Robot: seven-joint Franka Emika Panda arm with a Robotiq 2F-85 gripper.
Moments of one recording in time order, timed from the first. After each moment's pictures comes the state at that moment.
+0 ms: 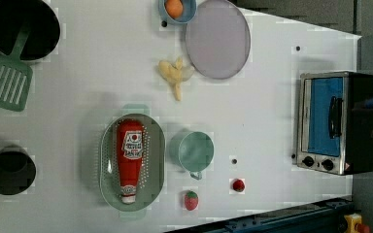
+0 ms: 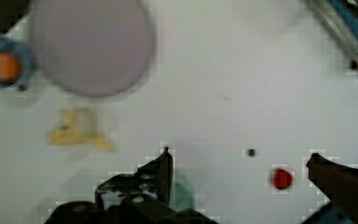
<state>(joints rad) -0.13 -0.20 0.18 -1.88 0.03 0.12 -0.03</state>
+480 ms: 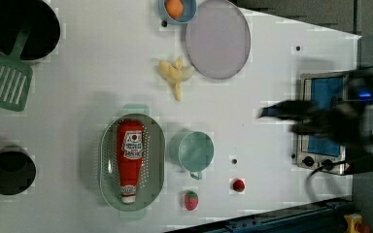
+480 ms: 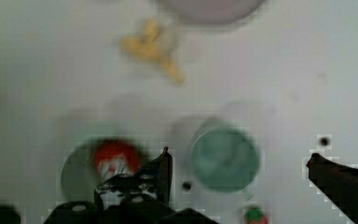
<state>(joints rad) -0.06 -0.03 0.52 -1.89 0.04 0.26 -0.03</state>
